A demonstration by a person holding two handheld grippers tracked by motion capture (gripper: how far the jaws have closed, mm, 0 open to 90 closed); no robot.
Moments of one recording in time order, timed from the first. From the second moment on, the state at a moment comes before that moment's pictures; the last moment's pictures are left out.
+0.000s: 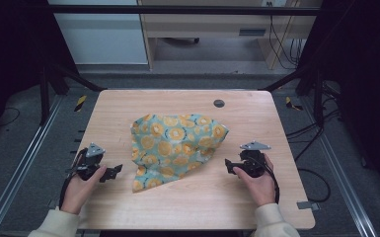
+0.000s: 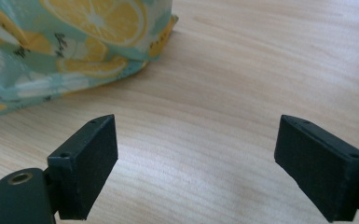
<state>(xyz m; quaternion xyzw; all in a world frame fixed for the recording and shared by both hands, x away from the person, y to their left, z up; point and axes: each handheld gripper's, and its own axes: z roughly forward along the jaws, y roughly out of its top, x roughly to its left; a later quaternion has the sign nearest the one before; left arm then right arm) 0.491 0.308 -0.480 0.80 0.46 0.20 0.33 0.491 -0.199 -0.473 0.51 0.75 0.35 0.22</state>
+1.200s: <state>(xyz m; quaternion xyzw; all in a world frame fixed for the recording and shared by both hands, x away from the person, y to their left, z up) 0.490 0.300 -0.481 0.83 0.44 0.20 0.29 0.563 -0.131 -0.332 0.41 0.82 0.34 0.20</state>
